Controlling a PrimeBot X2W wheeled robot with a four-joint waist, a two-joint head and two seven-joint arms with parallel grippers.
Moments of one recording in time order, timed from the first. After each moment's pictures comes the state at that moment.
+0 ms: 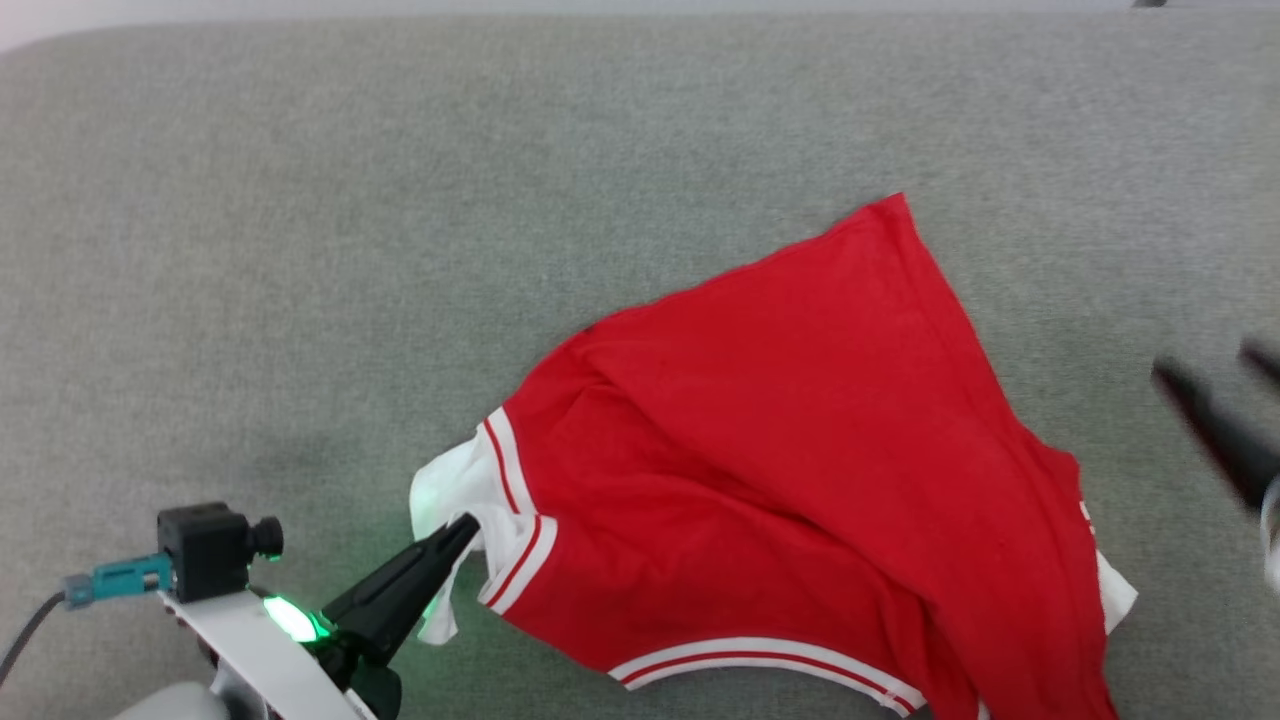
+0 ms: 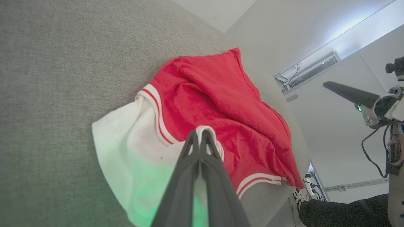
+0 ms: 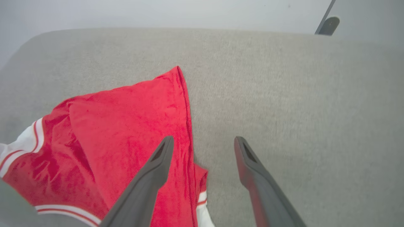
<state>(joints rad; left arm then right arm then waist) -0.37 0.93 -0.90 -0.14 -1.40 -0.13 -0.26 -0.19 -0.30 -0.19 -0.53 0.56 0.13 0.99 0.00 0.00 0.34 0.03</state>
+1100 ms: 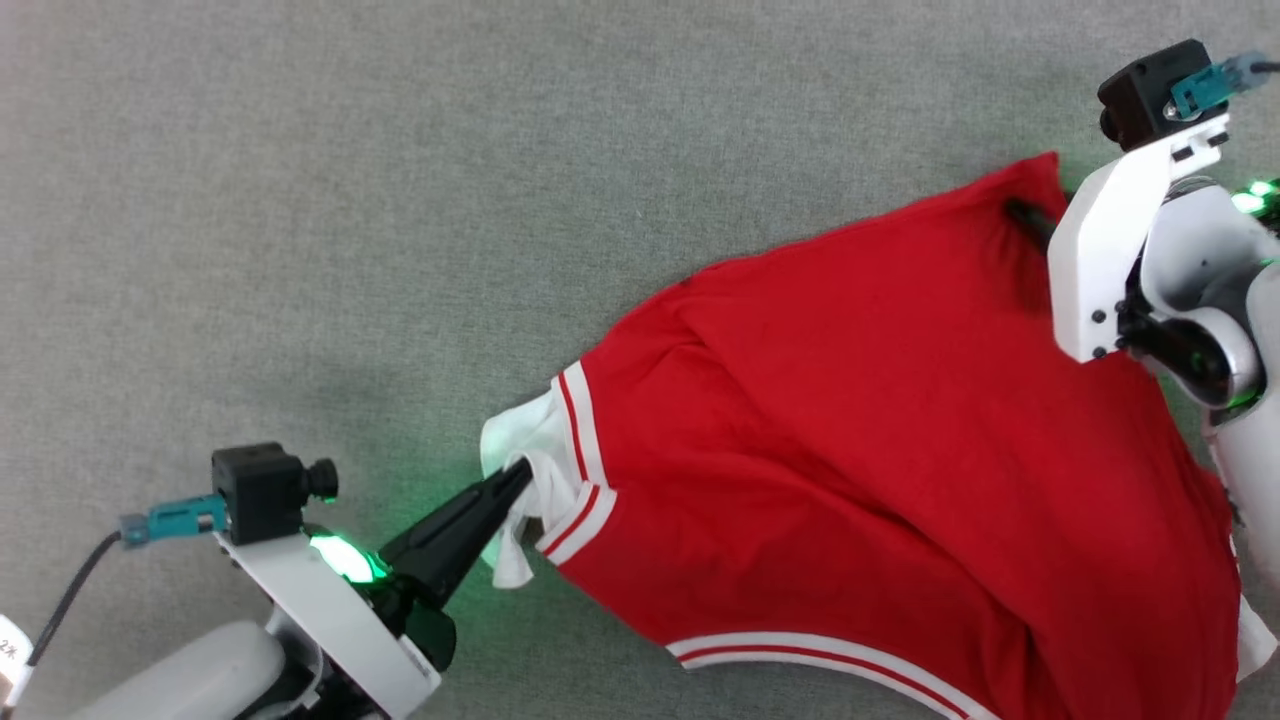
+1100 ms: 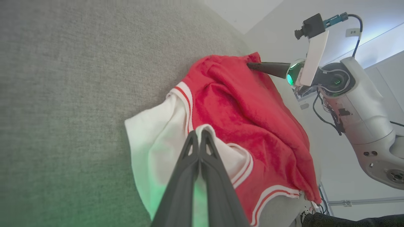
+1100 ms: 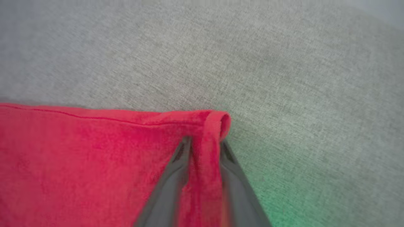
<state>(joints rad) -0.51 0.84 -0.96 -0.11 -1.40 -0.13 -0.26 -0.84 -0.38 0.36 0.35 0.46 0.13 0.72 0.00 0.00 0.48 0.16</state>
